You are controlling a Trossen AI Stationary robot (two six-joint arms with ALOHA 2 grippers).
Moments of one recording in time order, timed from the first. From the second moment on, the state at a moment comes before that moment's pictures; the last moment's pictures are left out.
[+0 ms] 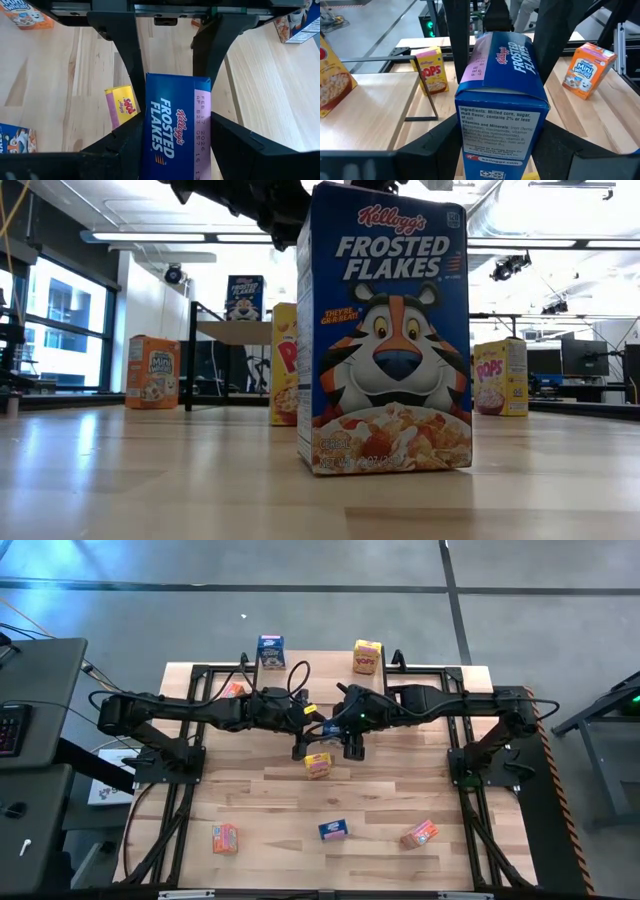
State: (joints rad) left arm 0.11 1.44 1.03 0.02 0.08 0.11; right arm 0.00 1.61 1.63 -0.85 0.15 -0.05
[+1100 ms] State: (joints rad) left arm 0.11 1.44 1.03 0.01 0.09 0.10; right arm 0.00 1.61 1.63 -0.85 0.15 -0.05
